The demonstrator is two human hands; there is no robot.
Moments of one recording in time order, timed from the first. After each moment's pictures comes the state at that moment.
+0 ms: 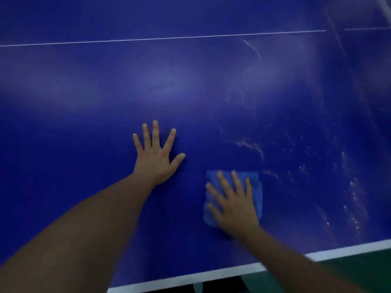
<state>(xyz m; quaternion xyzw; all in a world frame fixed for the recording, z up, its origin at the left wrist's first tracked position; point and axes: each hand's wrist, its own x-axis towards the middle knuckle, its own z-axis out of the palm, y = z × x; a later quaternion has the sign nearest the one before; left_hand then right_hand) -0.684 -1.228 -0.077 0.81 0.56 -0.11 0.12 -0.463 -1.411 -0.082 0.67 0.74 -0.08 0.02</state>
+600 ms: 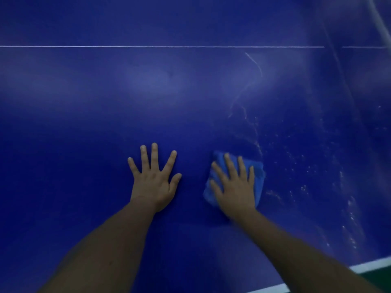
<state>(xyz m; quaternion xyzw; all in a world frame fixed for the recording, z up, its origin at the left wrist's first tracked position) -0.686 -1.225 -0.079 0.80 0.56 -0.14 0.17 -0.452 -1.312 -0.081 0.75 0.65 -0.10 0.04</state>
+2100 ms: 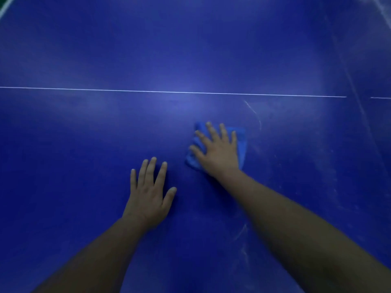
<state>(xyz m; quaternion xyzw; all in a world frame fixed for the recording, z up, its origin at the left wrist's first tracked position) -0.587 -1.128 -0.080 0.77 0.62 -0.02 0.15 -0.357 -1.032 -0.089 0.68 0.73 -0.11 -0.01</state>
